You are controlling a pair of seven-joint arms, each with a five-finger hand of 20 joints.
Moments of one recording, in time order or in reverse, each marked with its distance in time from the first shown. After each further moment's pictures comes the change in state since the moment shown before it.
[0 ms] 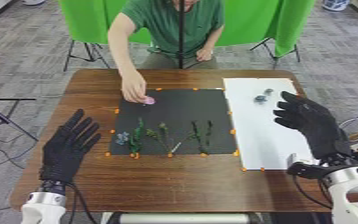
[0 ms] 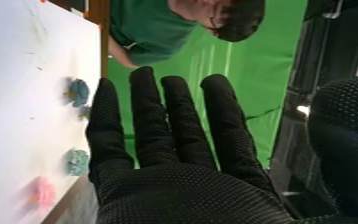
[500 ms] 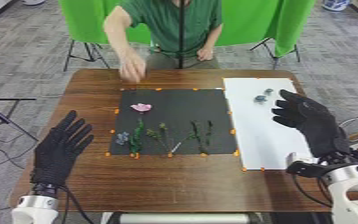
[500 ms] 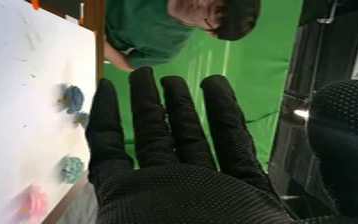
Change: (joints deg) left arm 2.1 1.5 -2.0 -0.7 0.0 0.4 1.4; right arm 1.2 -0.2 -0.5 0.3 0.5 -1.2 0.4
